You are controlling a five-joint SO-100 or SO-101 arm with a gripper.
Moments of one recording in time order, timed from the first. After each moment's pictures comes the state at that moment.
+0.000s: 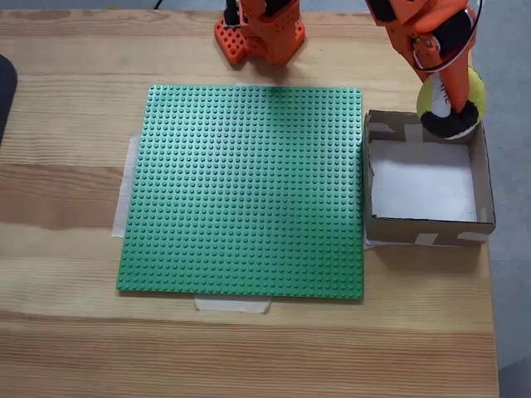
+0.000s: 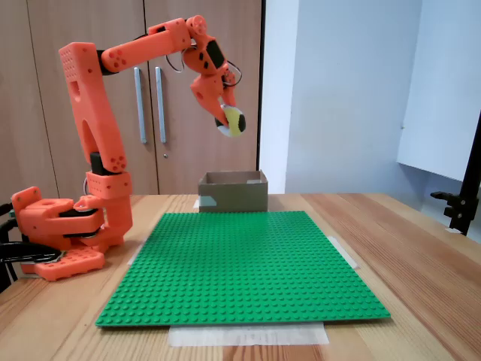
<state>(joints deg) -49.6 100.6 68.4 72.4 4.9</state>
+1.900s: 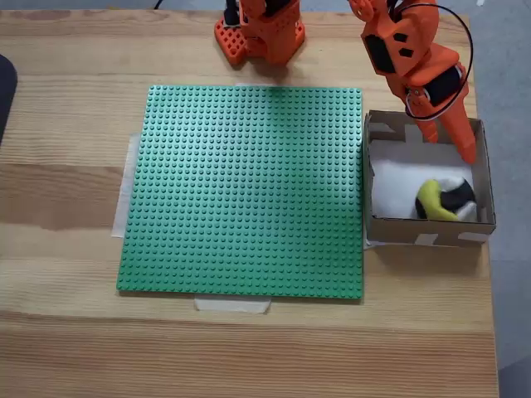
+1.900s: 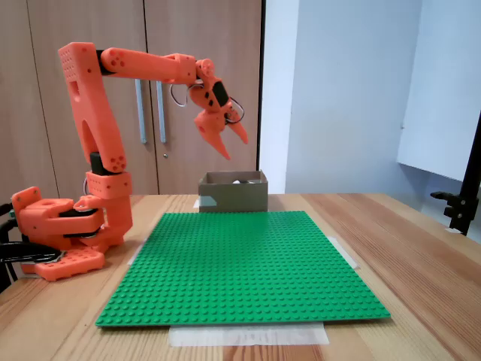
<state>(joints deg) -49.6 100.6 90.8 56.2 8.3</state>
